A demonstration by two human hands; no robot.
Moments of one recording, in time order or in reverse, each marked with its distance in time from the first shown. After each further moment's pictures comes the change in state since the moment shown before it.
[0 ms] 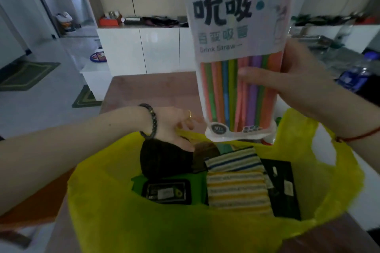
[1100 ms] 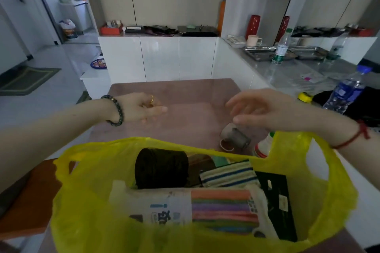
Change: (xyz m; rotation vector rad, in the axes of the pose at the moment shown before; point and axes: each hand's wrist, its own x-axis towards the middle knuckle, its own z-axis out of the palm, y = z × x) left_hand -0.002 -0.063 -0.026 -0.261 0.316 -0.132; right_hand 0.003 0.037 -0.023 -0.560 -0.335 0.266
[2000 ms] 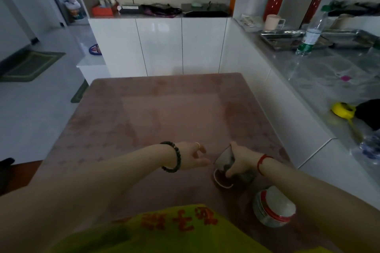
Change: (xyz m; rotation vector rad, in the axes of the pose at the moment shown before) left_hand 0.214 0.060 0.121 0.029 -0.473 -0.128; right_hand 0.172 0.250 0.096 -0.142 -0.447 0.583
